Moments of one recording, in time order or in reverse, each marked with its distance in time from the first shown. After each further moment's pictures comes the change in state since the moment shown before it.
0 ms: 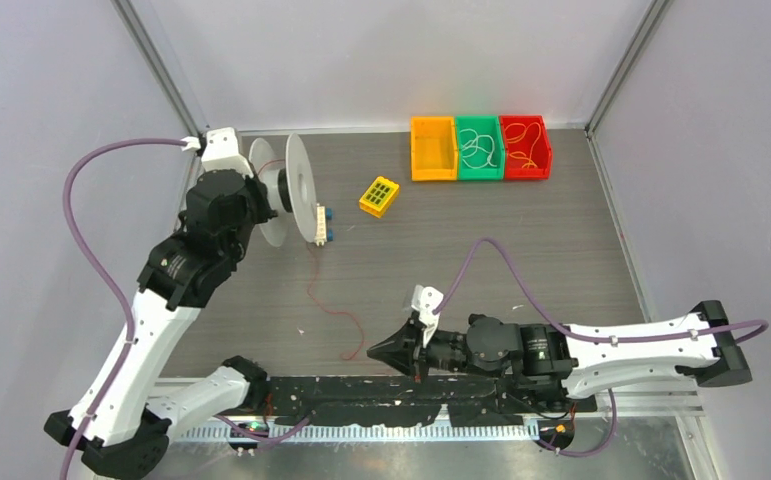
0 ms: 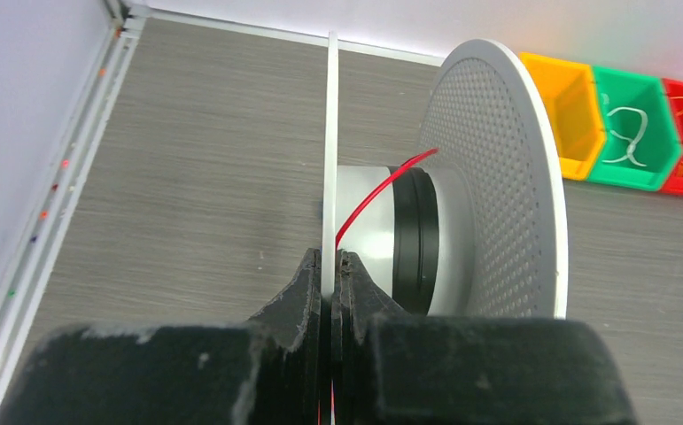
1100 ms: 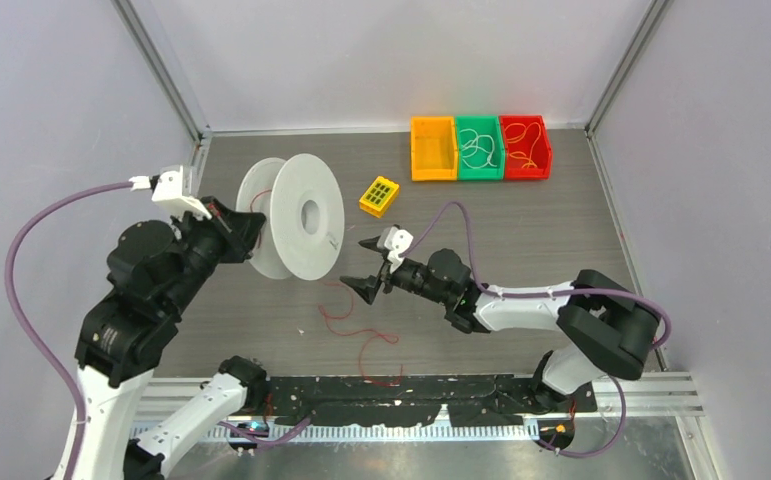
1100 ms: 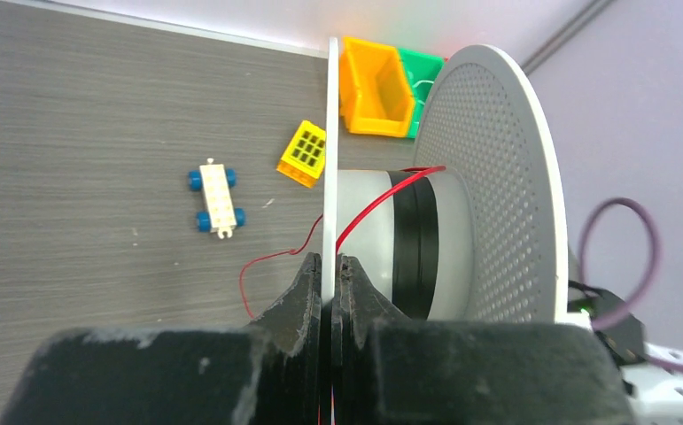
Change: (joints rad) left arm 0.063 -0.218 0.004 -0.113 0.350 -0.110; right arm -0.544 0.590 -0.076 0.851 -0.327 -0.351
